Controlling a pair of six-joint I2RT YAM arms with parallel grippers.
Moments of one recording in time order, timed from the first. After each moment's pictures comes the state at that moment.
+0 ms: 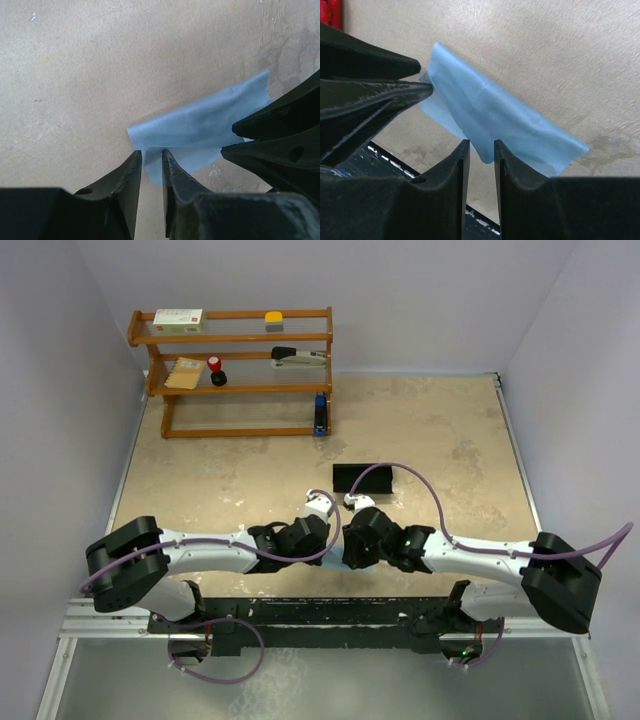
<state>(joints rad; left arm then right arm) -1.15 1.44 0.66 -0.05 -0.30 -0.65 1.02 1.24 0.55 -0.21 0.09 0.63</state>
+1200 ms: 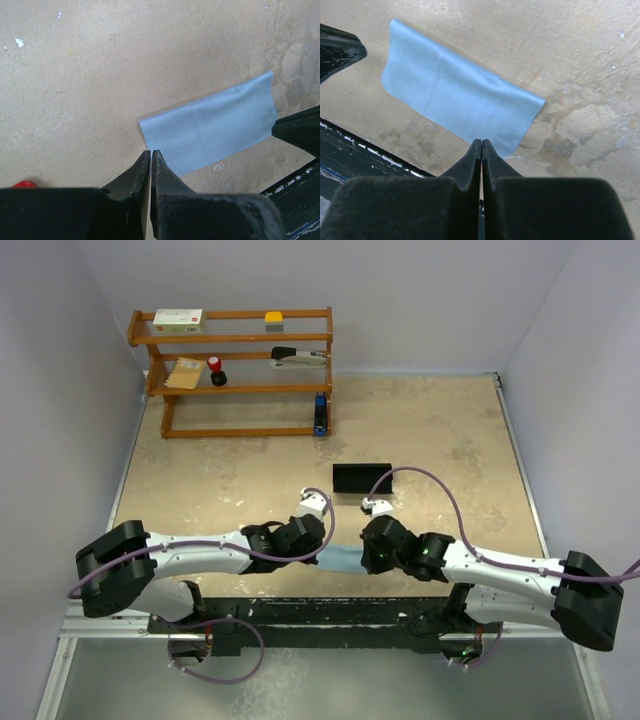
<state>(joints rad) -1.15 1.38 0.66 -0.11 -0.34 -0.67 1.04 1.07 0.49 -0.36 0.18 0.71</state>
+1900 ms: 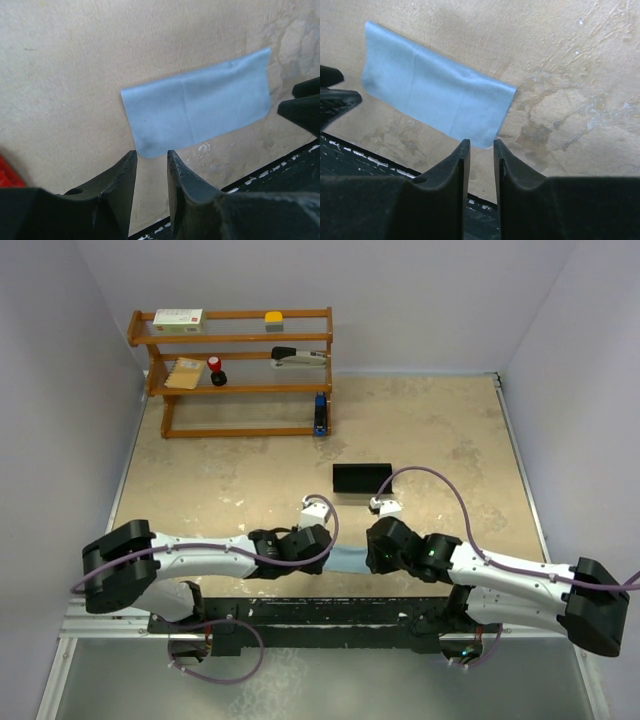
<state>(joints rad) -1.21 1.38 0.69 -0.23 -0.35 -0.83 1.04 1.01 0.49 -0.45 0.25 0.73</state>
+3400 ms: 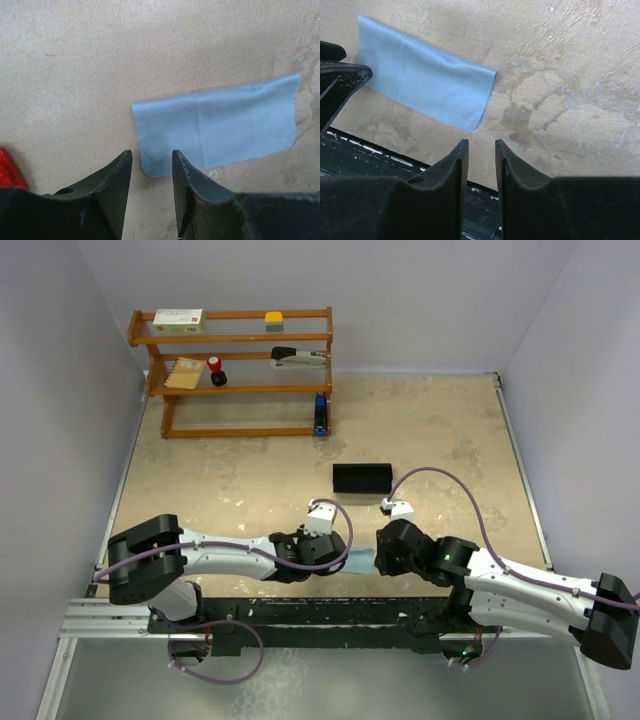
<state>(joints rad) -1.28 1.54 0.78 -0.30 -0.53 -0.93 1.04 0.86 0.49 -0.60 0.28 0.75</state>
